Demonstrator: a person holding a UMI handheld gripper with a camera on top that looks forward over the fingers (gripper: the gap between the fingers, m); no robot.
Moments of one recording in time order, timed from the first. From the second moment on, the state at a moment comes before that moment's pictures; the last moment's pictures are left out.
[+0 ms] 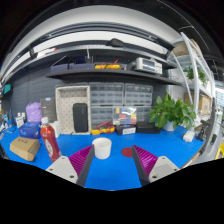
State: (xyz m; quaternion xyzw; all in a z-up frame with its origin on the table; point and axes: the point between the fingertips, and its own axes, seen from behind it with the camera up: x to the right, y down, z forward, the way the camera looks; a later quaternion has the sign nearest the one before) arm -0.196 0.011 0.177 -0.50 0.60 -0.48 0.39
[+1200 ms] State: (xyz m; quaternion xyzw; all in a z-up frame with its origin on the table) arm -0.020 0.272 0.085 -0.57 0.55 -0.41 0.45
